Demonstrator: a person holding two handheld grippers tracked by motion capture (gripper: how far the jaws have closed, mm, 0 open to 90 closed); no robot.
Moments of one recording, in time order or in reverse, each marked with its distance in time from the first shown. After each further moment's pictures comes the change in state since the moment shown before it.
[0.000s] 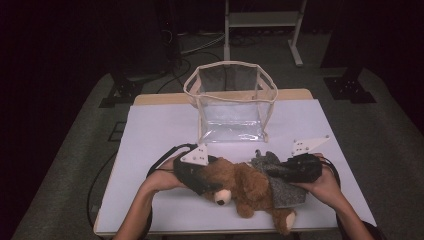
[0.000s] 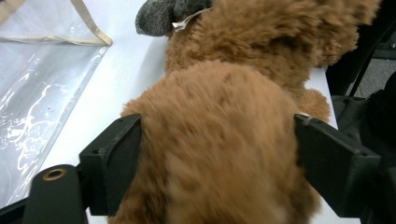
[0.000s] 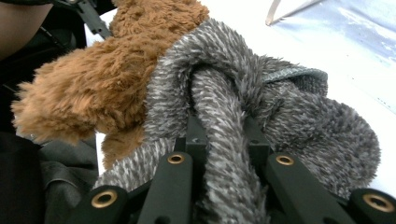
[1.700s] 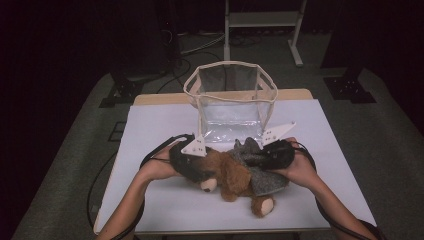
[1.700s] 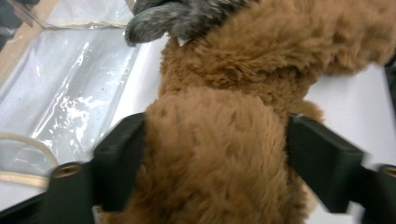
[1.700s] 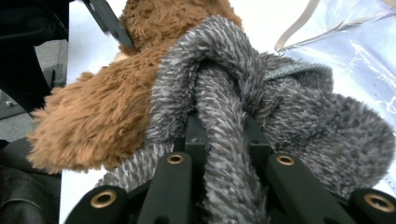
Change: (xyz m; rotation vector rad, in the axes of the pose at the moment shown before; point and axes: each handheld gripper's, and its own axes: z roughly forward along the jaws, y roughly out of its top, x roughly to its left) left arm 0.019 0.006 -0.021 0.102 0.095 0.035; right arm 0.001 0.055 0.048 0.090 -0.012 -0.144
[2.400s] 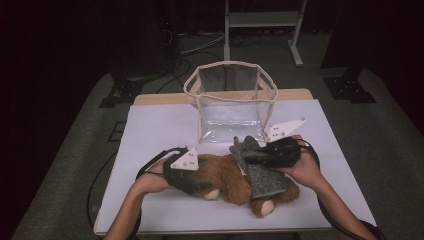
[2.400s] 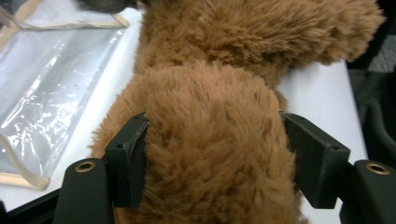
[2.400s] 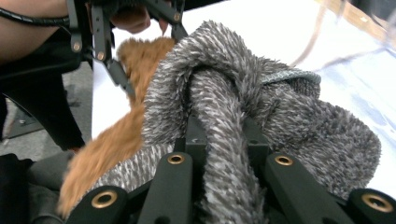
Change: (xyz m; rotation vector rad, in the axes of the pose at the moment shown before) left arm -0.028 -0.027 -0.003 -0.061 -0.023 0.023; right arm 0.009 0.017 -0.021 -0.087 0.034 -0.003
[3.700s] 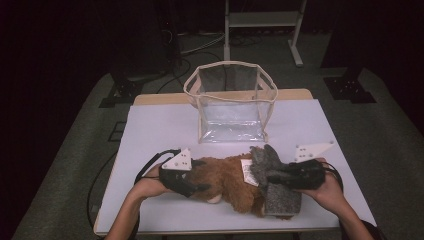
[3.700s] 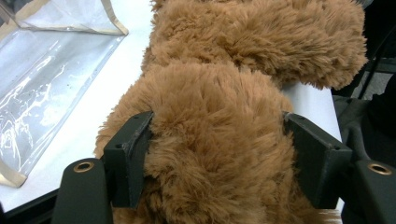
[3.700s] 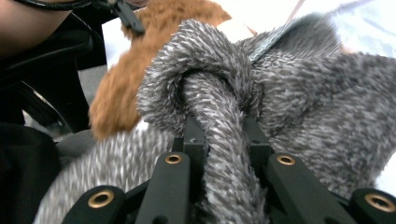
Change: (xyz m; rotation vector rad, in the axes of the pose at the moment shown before) left arm 0.001 -0.015 -0.001 -0.103 -0.021 -0.092; right arm 0.018 -0.078 -0.039 -0.029 -0.010 0.126
